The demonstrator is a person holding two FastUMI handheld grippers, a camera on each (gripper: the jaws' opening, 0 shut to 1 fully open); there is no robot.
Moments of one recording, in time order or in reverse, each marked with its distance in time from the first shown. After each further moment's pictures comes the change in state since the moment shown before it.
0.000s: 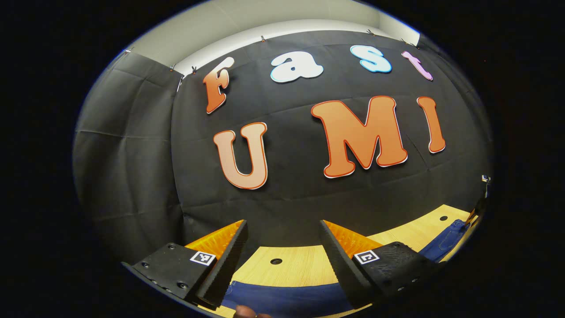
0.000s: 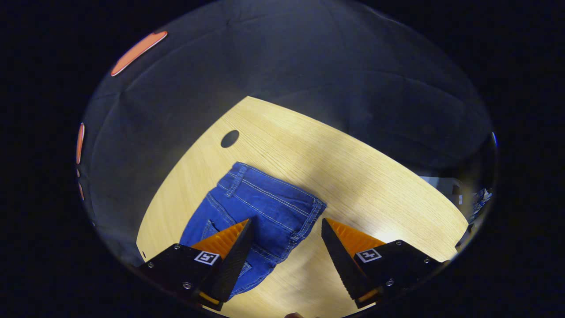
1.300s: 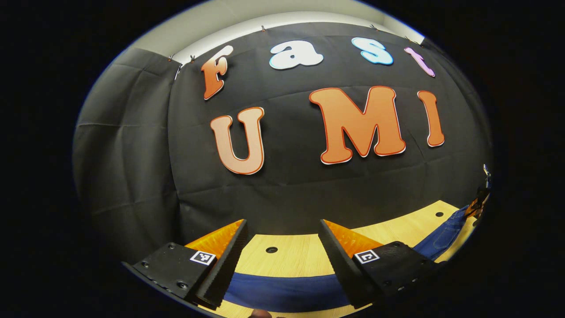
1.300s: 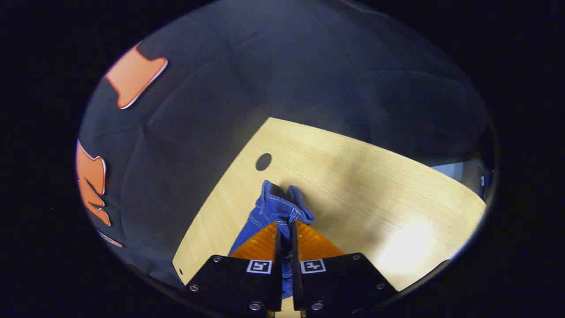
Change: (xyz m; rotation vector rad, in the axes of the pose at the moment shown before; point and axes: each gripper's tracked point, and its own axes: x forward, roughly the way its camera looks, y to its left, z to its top) left arm -0.006 -0.003 -0.021 -0.038 0.097 -0.026; right arm -0.031 0.054 0.030 0.103 -0.143 0.238
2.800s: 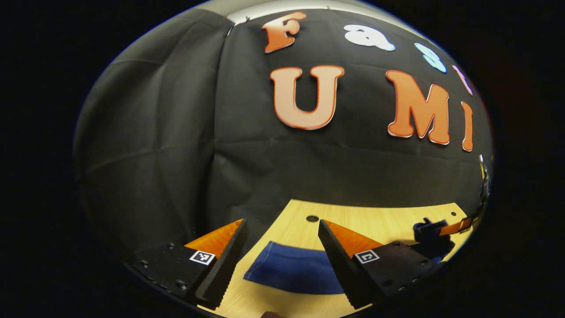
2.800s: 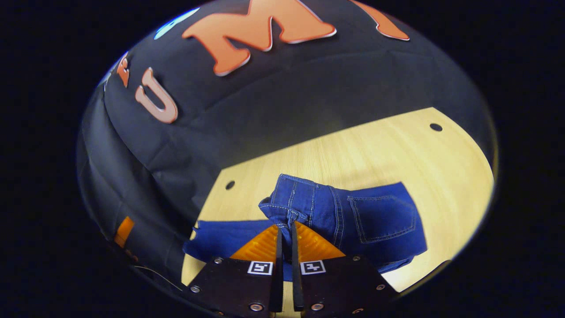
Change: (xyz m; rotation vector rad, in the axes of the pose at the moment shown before) left arm -0.001 0.177 -0.141 -0.206 0.259 0.121; right arm -0.133 0.244 -0.318 -0.623 0.222 0.358
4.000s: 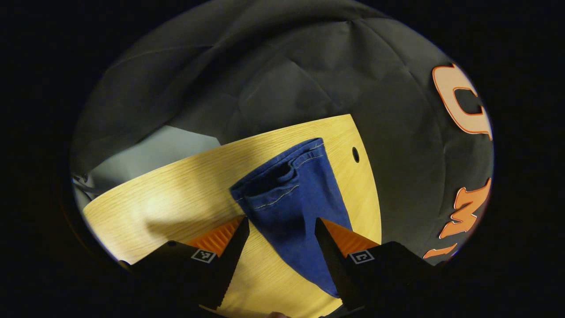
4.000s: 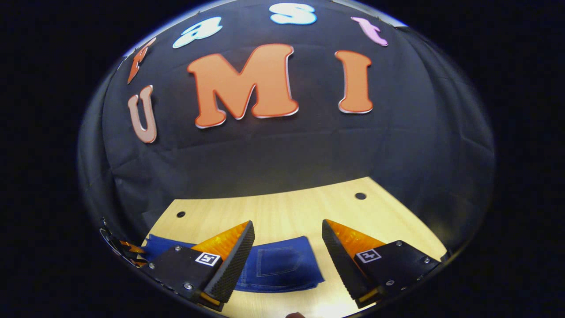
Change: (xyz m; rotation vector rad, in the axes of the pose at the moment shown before) left arm 0.078 0.042 -0.208 -0.897 0.696 -0.031; right arm -0.175 -0.104 0.132 -0.135 -0.465 -0.375
